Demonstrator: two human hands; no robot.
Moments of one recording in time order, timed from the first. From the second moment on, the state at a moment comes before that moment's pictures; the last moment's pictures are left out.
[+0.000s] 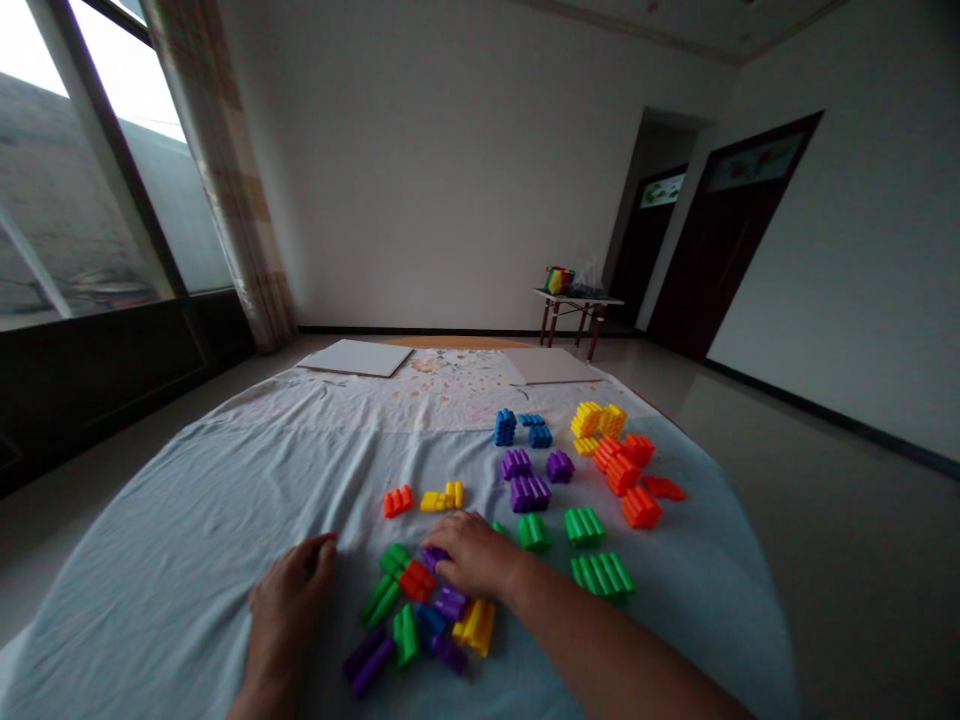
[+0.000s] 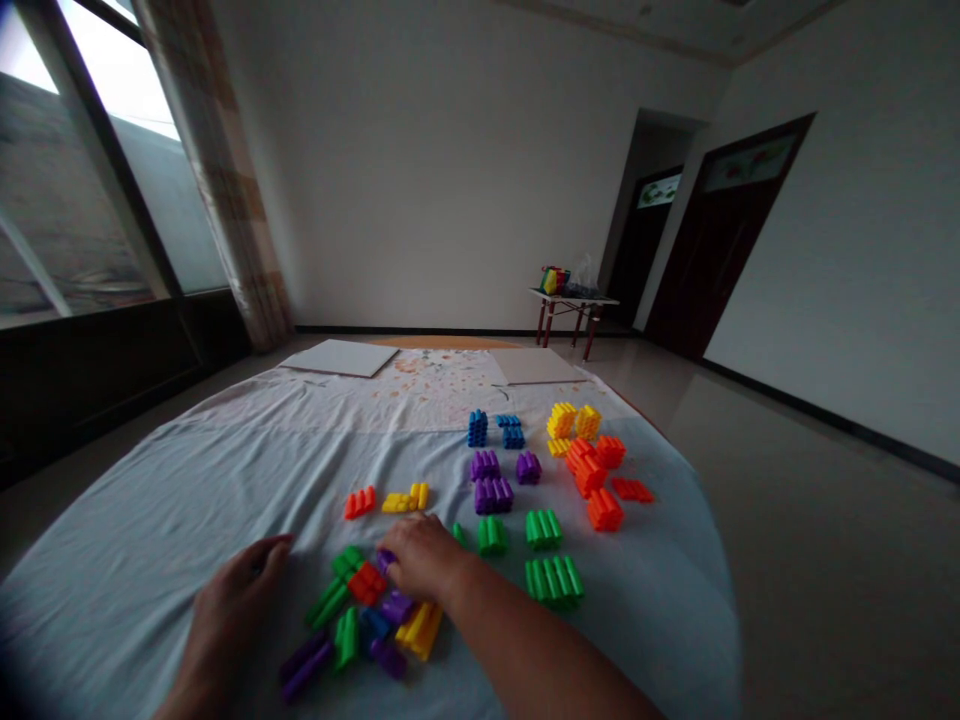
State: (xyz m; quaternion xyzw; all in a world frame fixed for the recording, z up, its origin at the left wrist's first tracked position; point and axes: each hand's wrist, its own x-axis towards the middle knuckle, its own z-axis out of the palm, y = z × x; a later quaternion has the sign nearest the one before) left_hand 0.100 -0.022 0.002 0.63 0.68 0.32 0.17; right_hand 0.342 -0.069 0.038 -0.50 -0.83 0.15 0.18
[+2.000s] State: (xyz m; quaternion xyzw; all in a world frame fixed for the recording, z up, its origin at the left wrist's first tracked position) left_hand 0.099 -0.022 -0.001 0.61 0.70 0.31 0.20; right_hand 0.438 -0.096 0.087 -0.66 -0.70 0.06 0.27
